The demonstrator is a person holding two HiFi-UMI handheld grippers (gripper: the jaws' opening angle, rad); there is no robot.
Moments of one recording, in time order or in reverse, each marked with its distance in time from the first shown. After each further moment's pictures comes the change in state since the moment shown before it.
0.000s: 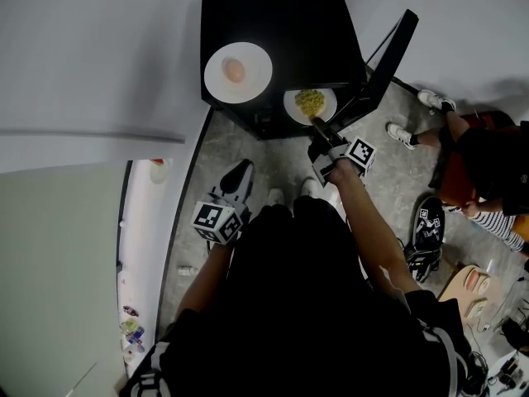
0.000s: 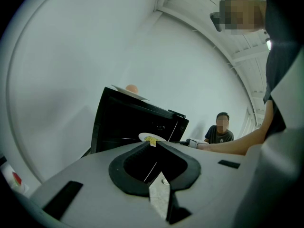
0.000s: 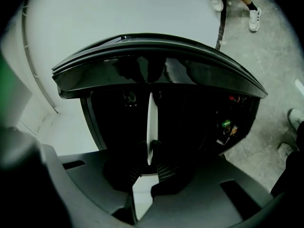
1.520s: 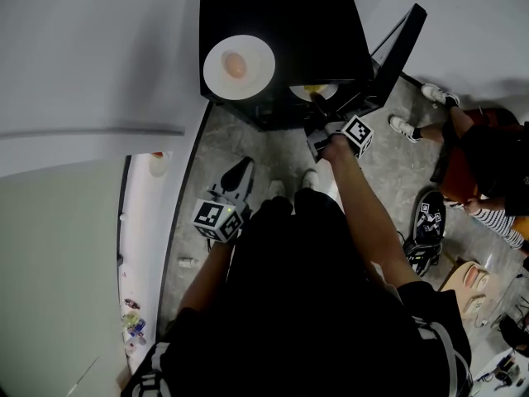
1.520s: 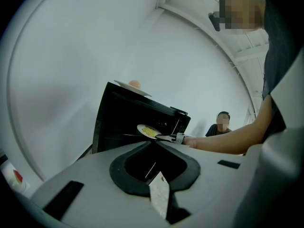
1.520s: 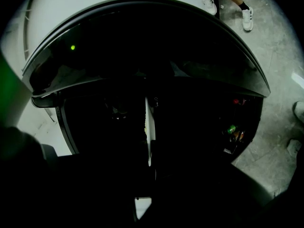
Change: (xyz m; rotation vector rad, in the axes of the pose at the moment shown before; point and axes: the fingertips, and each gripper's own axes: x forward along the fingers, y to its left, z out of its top) left arm 0.003 0.006 -0.011 -0.012 0.032 0.009; right arm 0.047 -0.014 0.031 0.057 -0.130 -0.017
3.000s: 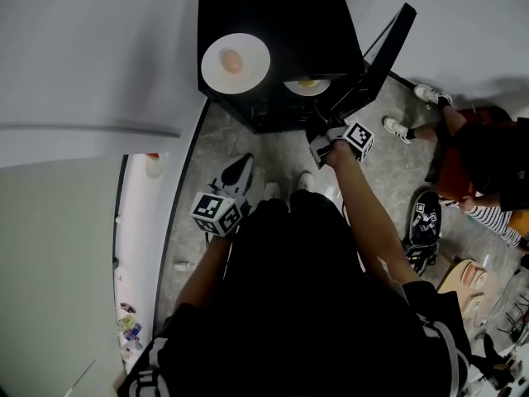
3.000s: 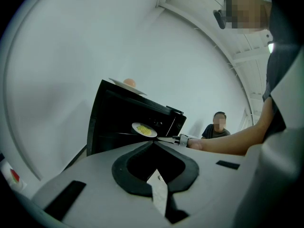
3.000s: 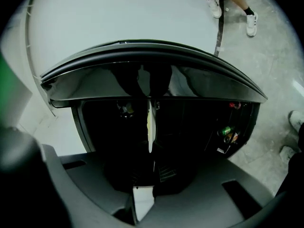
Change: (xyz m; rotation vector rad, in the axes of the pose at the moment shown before) left arm -0.001 -0.012 -0.001 -0.005 0.011 -0.037; right arm -0.034 0.007 -0.004 -0.056 0.042 -0.003
